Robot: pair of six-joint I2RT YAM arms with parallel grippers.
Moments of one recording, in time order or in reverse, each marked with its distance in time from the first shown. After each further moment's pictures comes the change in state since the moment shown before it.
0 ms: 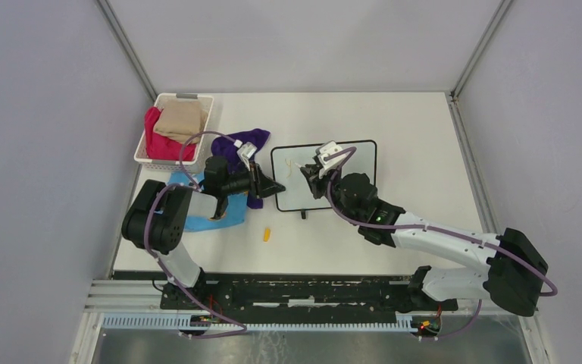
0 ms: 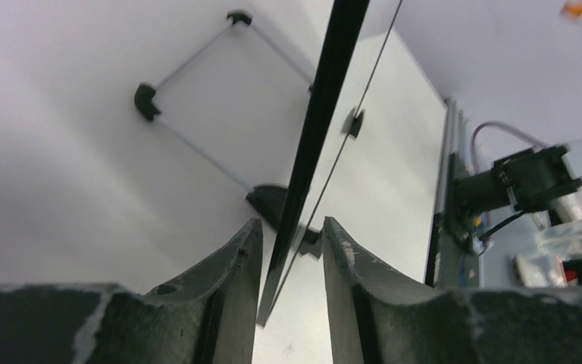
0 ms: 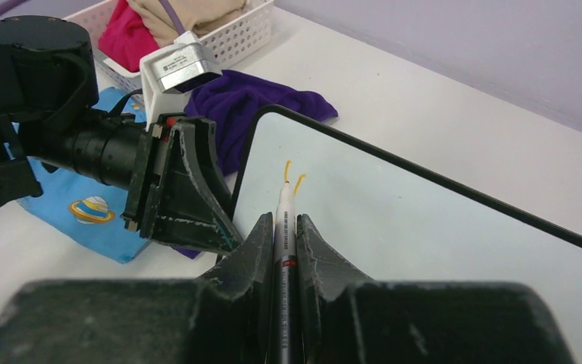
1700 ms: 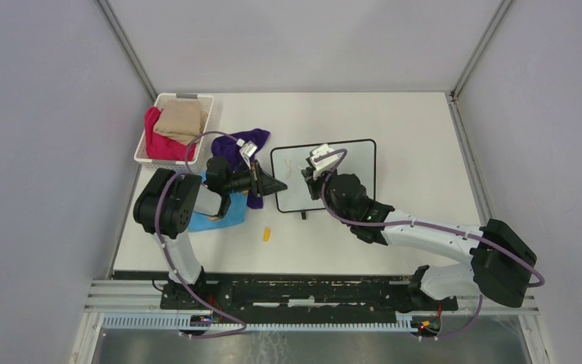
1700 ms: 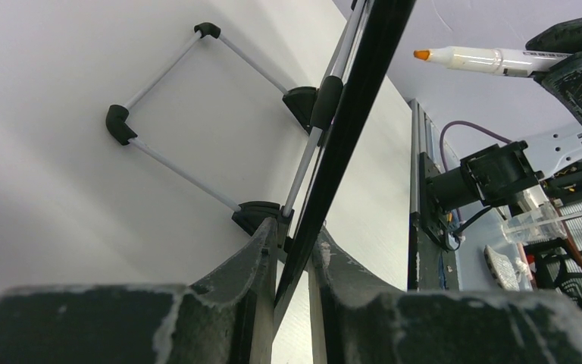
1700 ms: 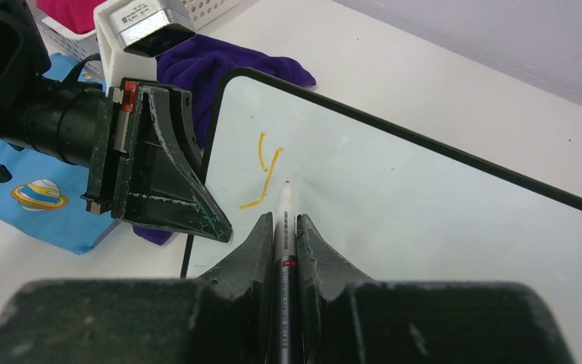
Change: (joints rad) left arm 0.011 0.156 0.028 0.314 0.088 -0.178; right arm 0.001 0.069 -0.012 0.010 0.054 -0.010
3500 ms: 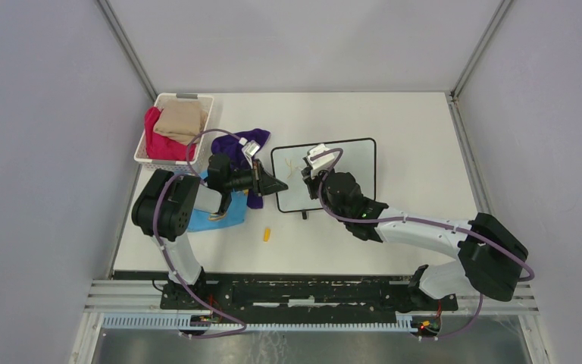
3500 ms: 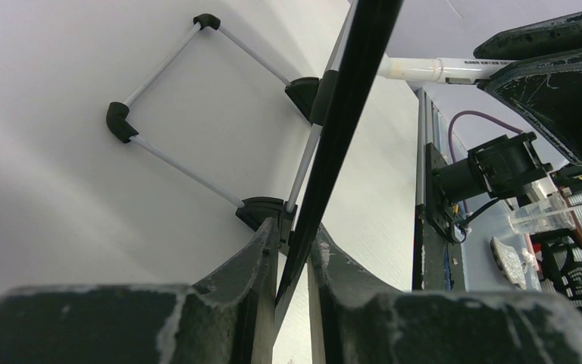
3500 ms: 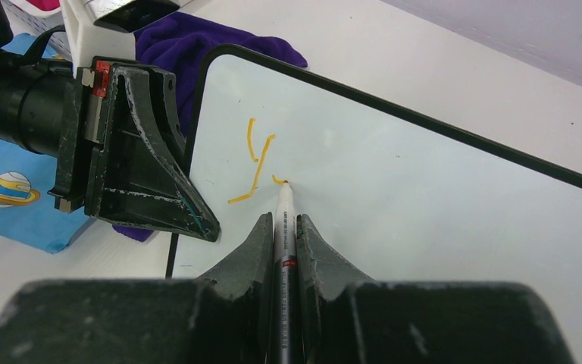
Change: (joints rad) left arm -0.009 -0.023 0.029 -0.116 0.005 0.070; right arm -0.029 0.069 0.005 0.023 0.007 0.004
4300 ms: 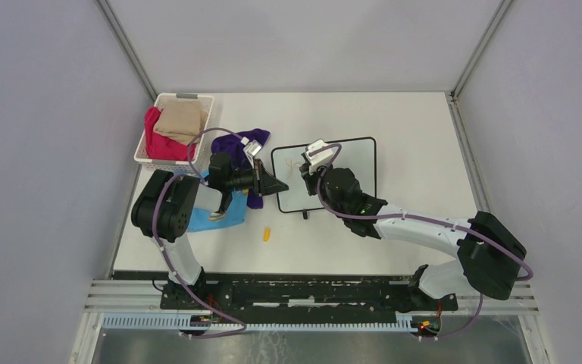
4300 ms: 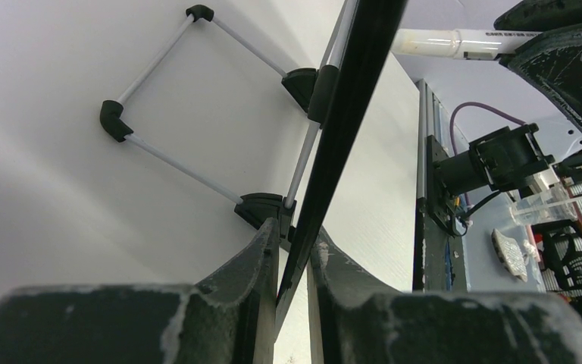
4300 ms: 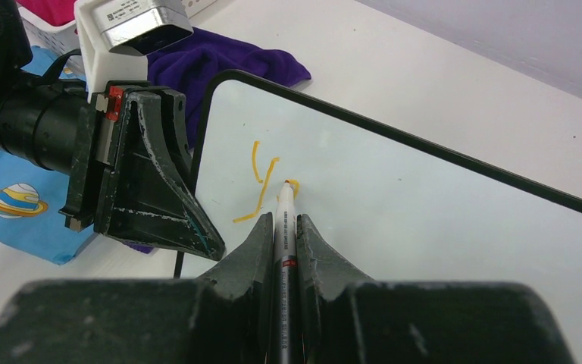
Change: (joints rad) left arm -0.008 -0.011 0.018 -0.064 0.009 0.038; right arm -0.011 0.014 0.042 -0.014 -0.016 -0.005
